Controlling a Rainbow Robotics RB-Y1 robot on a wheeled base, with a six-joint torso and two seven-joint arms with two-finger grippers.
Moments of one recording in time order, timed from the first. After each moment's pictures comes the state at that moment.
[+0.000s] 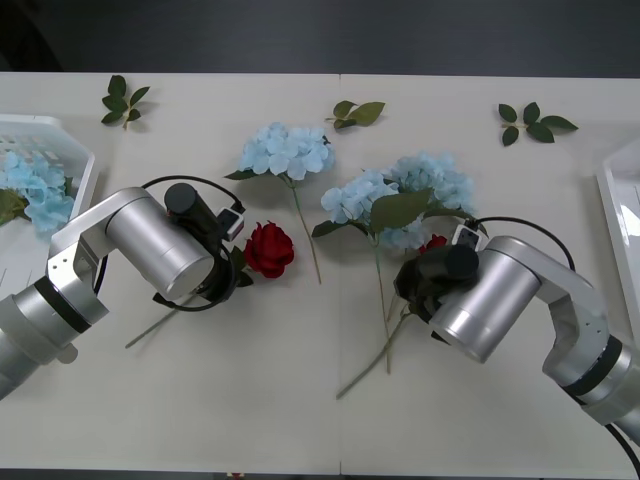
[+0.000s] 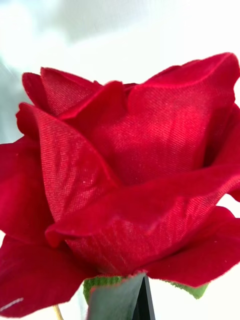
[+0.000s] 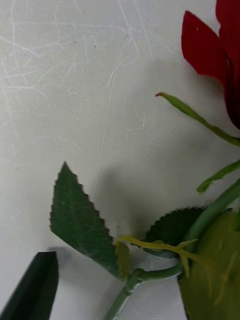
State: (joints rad) right arm -0.37 -0.59 0.70 -1.79 -0.26 1.24 0.19; left arm -0.54 0.60 -0.67 -1.56 0.49 1.28 -1.32
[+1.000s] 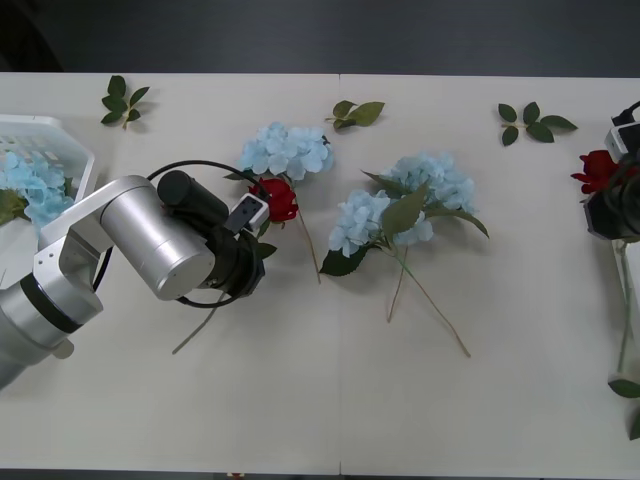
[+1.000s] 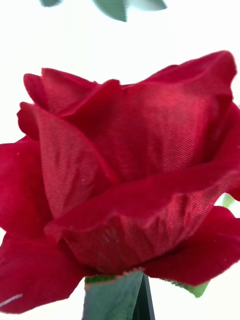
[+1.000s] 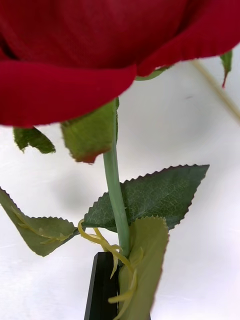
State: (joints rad) right arm -0.37 -1.14 0.37 -1.90 -0.55 1.35 1.06; left arm -0.54 0.64 -0.67 -1.74 0.61 1.26 -1.32
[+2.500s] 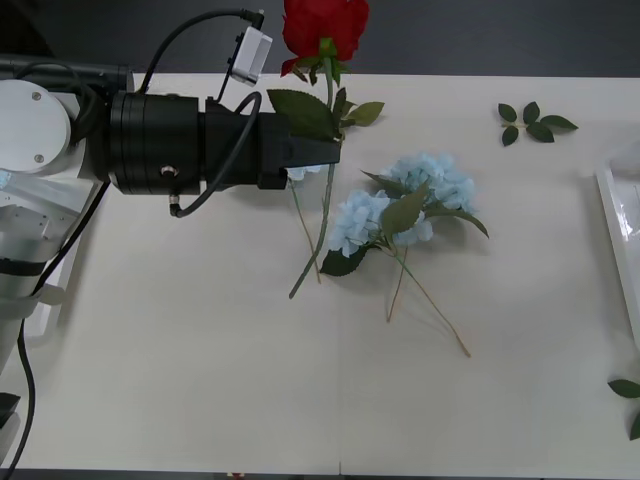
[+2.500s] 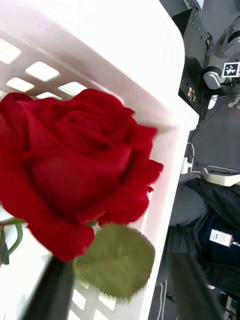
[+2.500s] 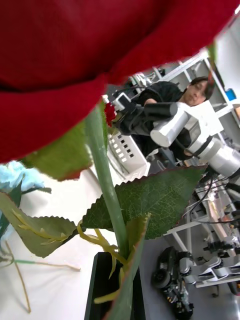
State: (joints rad) right arm -0.53 -1.09 0.37 -1.02 -0.32 0.80 1.55; left arm -0.54 0.48 -0.15 -1.79 1.68 1.15 -1.77
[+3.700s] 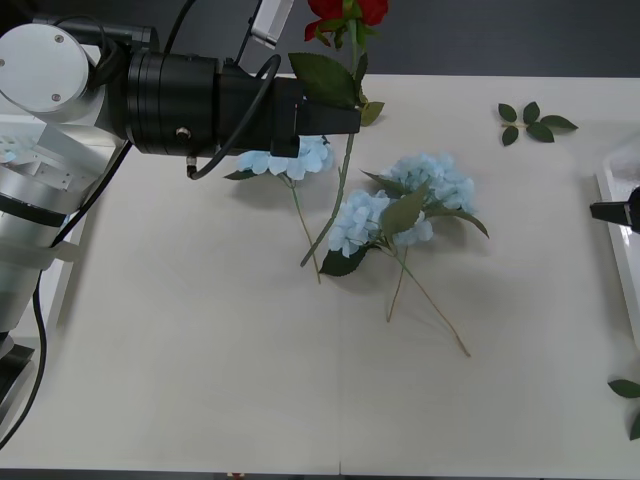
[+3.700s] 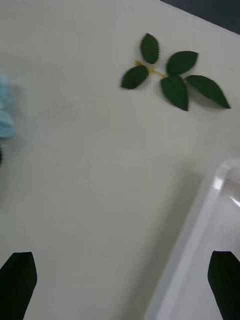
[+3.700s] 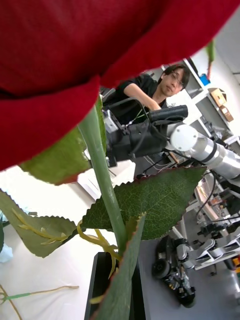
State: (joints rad) right arm -0.12 -1.20 0.11 -1.60 -1.41 0.71 2.07; left arm -0.69 0.48 -0.20 -1.61 1.81 1.18 -1.95
